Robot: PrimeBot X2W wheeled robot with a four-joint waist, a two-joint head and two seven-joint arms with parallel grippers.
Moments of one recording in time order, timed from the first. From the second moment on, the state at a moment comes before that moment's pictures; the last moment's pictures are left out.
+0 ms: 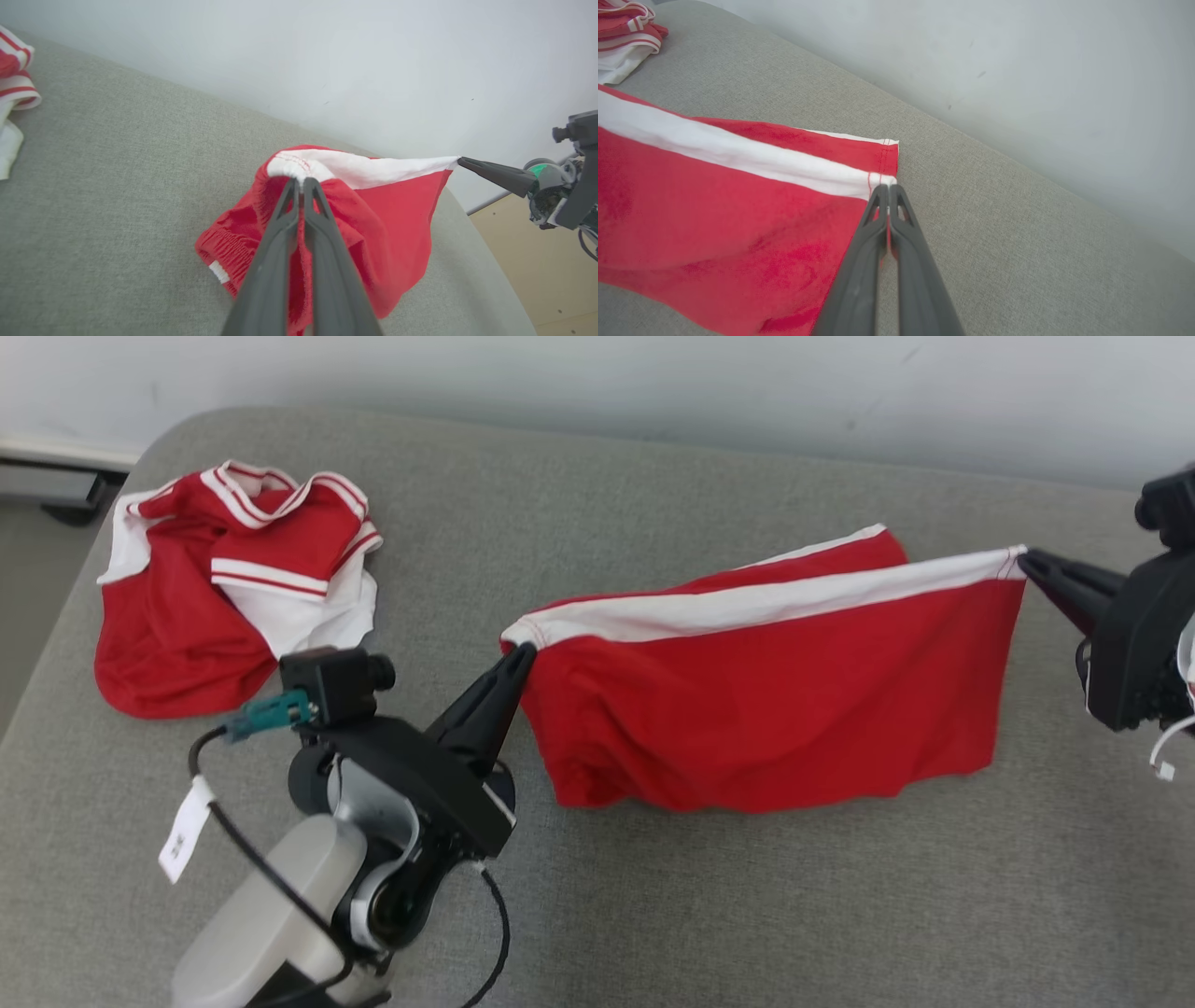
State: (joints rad) left arm -0.58 0.22 -0.68 0.23 -0.92 0.02 0.03; right arm -0.72 -0.71 0.52 0.26 0.79 0.13 0.44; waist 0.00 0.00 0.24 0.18
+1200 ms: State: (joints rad) left arm -0.87 0.07 -0.70 0.64 -0.84 -0.02 -0.15; right arm -1.14 -0.56 0.89 0.77 0.84 0.13 0.05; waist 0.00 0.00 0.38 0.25
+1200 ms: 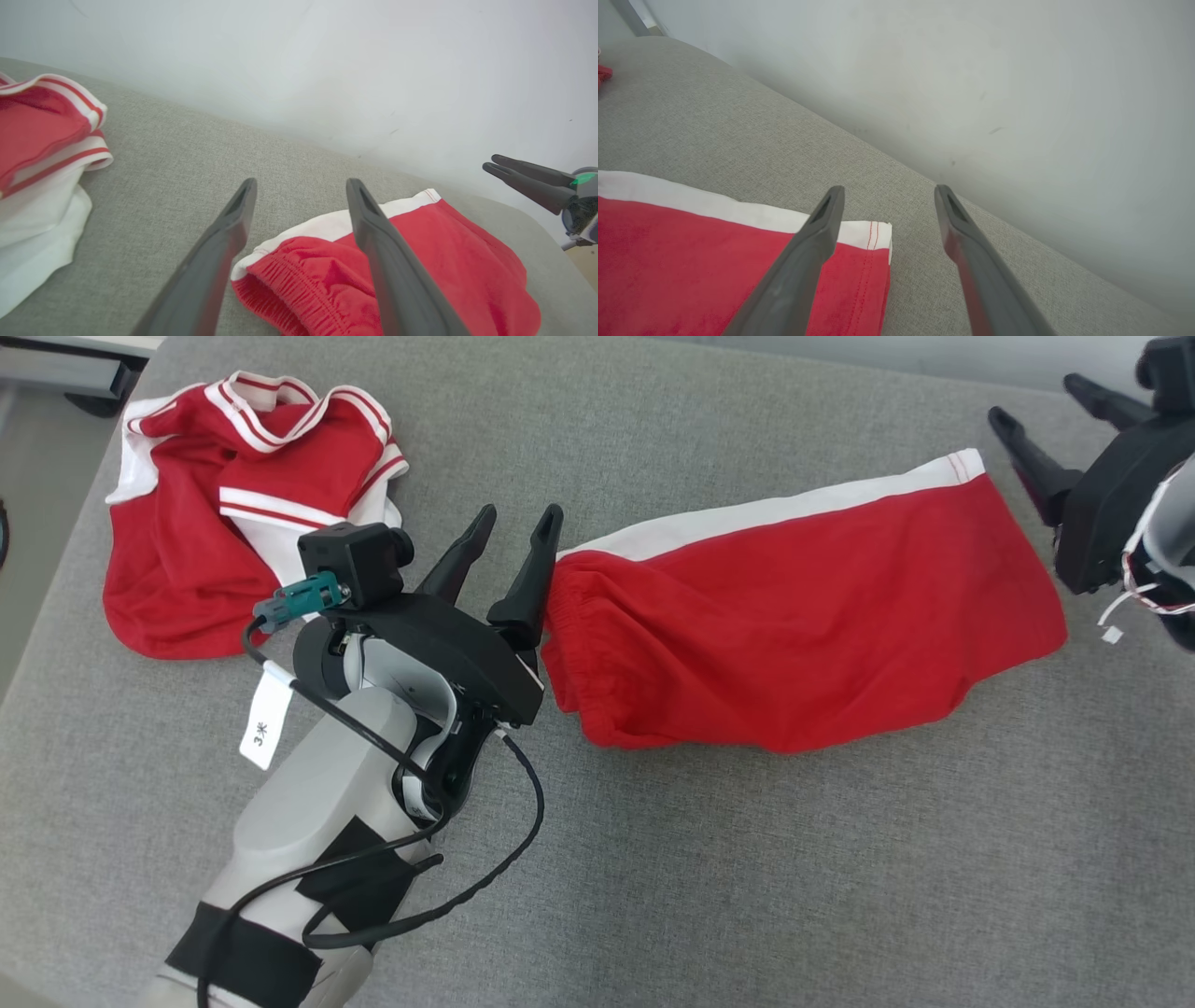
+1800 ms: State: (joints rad) left arm -0.83 0.10 -0.69 0.69 -0.80 0.00 -0.25; right arm -1.09 -0.53 0.95 0.87 0.89 0.13 -0.11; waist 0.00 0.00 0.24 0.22
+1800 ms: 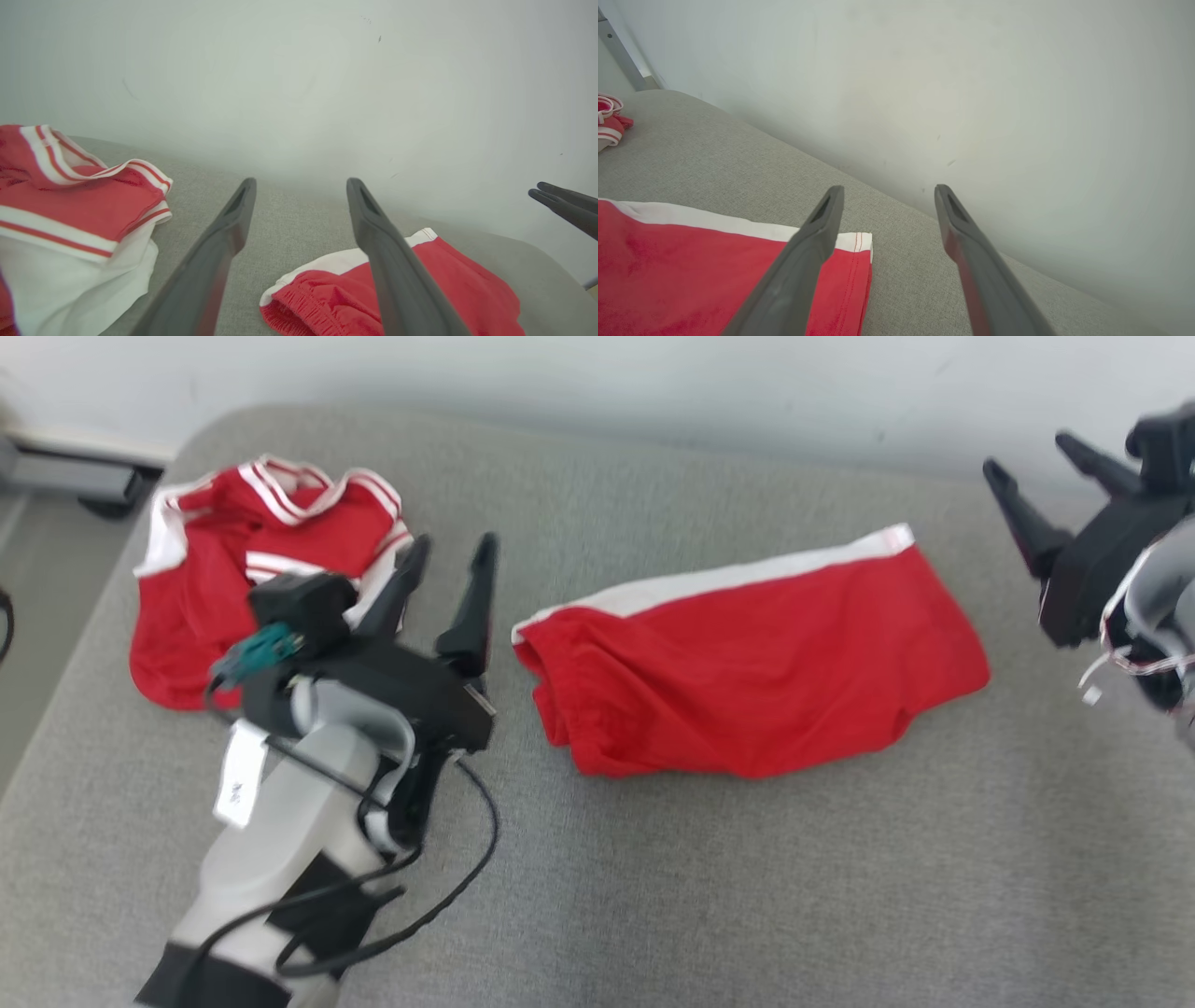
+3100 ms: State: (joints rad) left arm -0.02 0.27 -0.59 0.07 -0.55 0.06 -0.25; right arm -0.61 -0.33 0.51 1.07 0.86 0.13 -0.26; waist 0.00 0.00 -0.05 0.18
